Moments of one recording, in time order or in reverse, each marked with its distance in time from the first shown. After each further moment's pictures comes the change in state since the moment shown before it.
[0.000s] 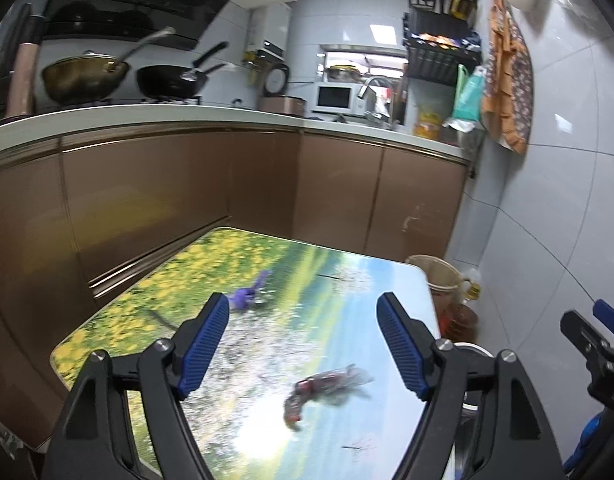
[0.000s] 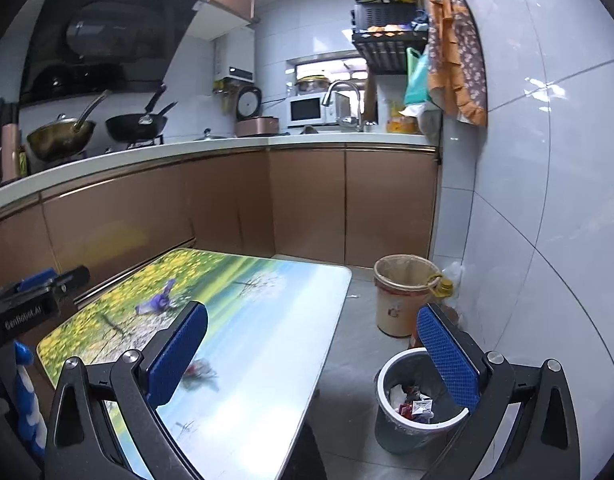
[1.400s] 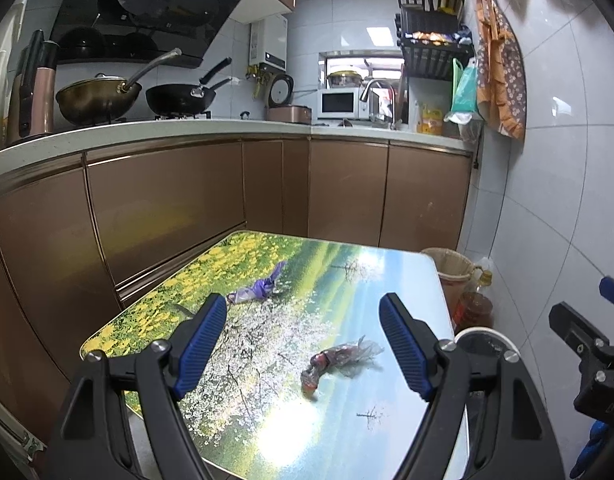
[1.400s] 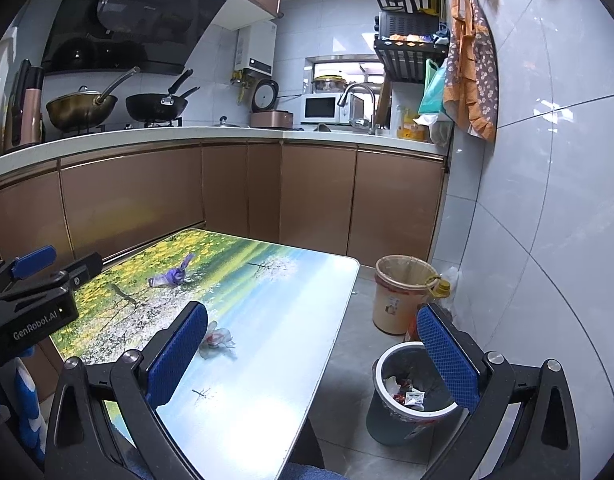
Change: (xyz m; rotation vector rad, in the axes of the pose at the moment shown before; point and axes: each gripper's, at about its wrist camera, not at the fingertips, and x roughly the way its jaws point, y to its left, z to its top) left arm -0.040 -0.018 -0.031 0.070 -0.025 0.058; right arm -0.035 0.032 -0.023 -0.086 0.010 -0.011
